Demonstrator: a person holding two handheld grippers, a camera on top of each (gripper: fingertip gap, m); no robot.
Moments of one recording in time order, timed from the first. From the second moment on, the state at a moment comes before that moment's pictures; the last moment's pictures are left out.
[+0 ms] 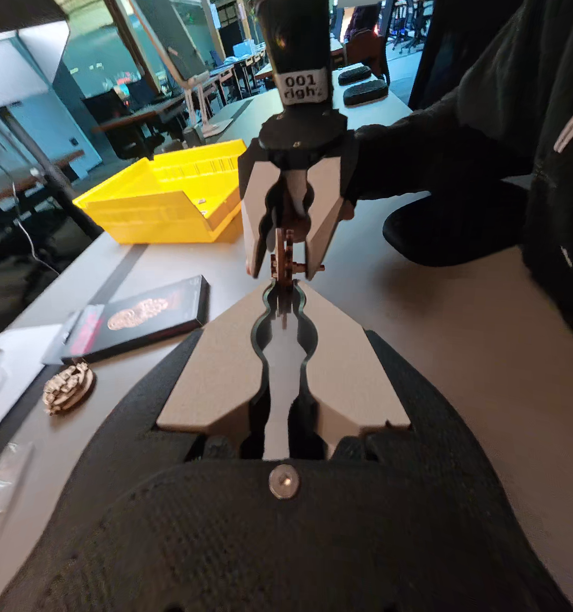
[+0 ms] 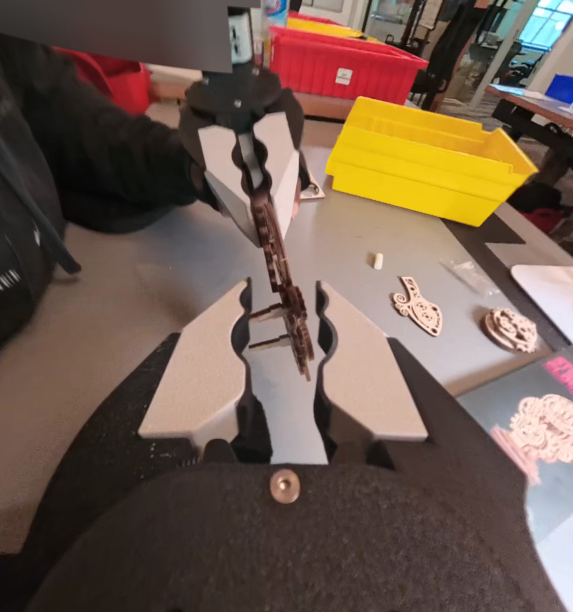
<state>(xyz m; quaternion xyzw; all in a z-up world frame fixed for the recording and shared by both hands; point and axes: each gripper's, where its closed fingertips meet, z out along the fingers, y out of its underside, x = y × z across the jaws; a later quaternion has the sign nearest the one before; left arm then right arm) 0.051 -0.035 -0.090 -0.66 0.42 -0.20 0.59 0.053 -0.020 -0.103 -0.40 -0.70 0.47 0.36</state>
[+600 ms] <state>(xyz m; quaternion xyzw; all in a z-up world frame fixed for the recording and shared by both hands) 0.053 -0.057 -0.092 -0.62 0.49 -0.13 0.59 0.055 -0.046 -0.095 -0.21 -0.75 0.29 0.55</state>
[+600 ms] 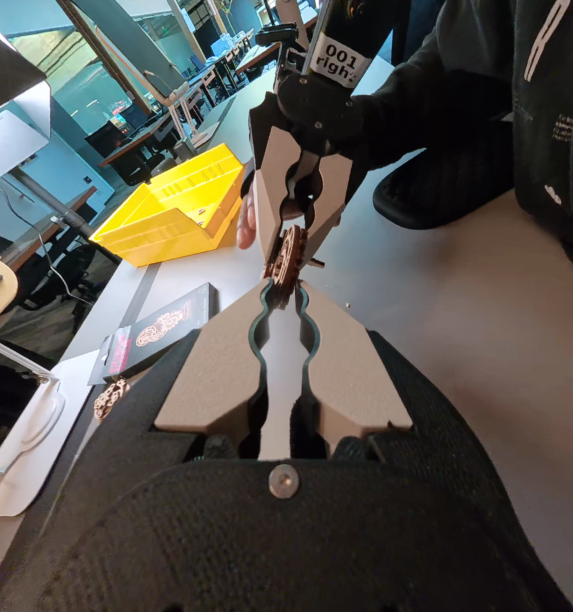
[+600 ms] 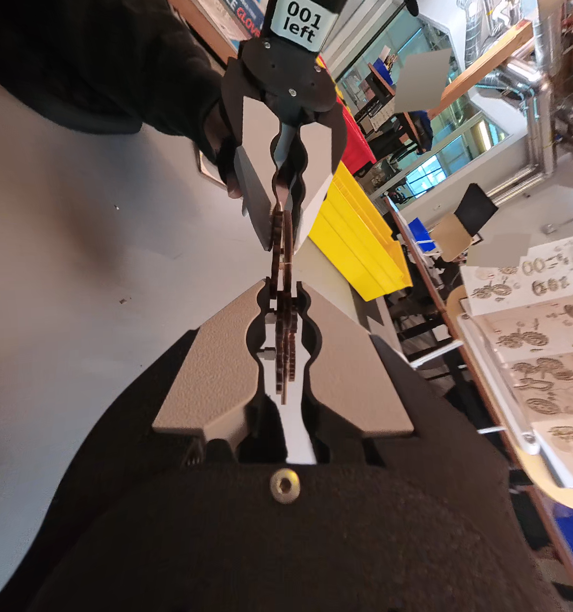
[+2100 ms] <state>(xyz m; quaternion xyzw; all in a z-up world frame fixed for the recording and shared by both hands) 0.052 -0.061 -0.094 -0.66 0.41 -0.27 0.56 0.045 -0.064 -0.094 -0.32 -0.68 0.54 0.38</state>
